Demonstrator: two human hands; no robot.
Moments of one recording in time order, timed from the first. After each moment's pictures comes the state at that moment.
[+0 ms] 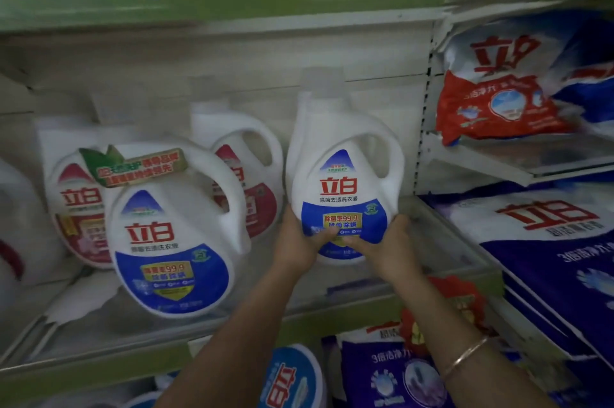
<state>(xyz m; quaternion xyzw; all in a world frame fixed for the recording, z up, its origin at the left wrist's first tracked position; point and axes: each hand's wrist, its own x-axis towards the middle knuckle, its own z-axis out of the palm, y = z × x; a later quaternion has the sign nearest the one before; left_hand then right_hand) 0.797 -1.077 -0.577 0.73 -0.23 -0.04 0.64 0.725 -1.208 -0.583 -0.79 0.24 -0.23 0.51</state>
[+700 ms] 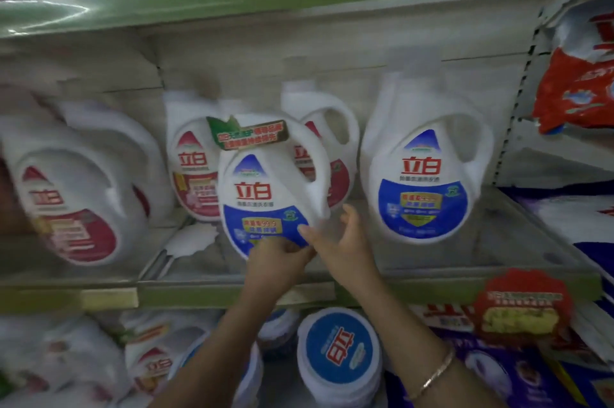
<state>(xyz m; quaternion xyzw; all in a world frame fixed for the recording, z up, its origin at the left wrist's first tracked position) 0.743 -0.932 -0.574 0.90 -0.05 0.01 0.43 0.722 -1.050 -0.572 -0.73 0.03 -0.12 0.67</state>
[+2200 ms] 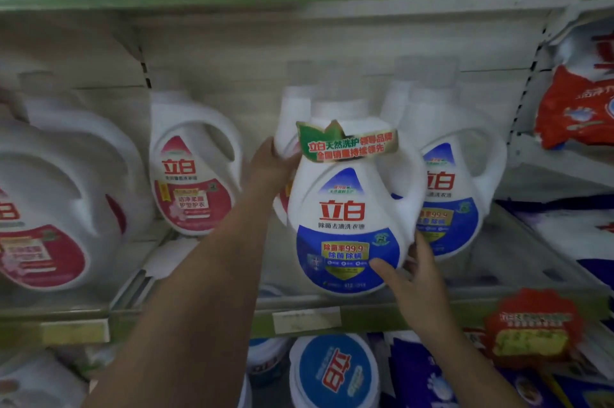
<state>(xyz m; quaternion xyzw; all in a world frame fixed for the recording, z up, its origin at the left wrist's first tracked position) 0.892 -0.954 -0.500 0.83 -0.09 0.10 0.55 0.714 -1.109 -0.606 -0.70 0.08 -0.22 0.68</state>
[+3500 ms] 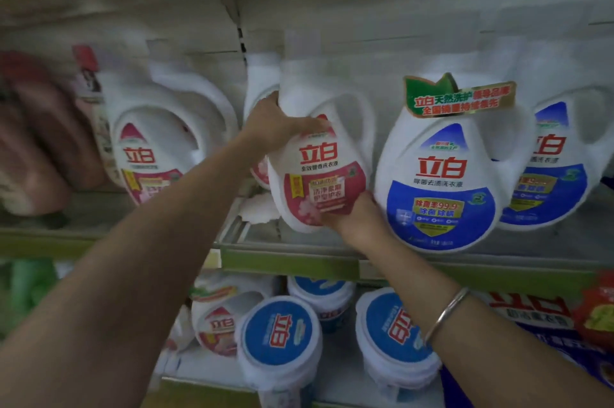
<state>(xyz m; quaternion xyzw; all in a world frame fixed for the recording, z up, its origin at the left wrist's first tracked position) 0.843 -0.818 -0.457 0.85 -0.13 0.09 0.51 0.776 -0.949 -0.576 -0.84 0.08 -0.03 0.53</state>
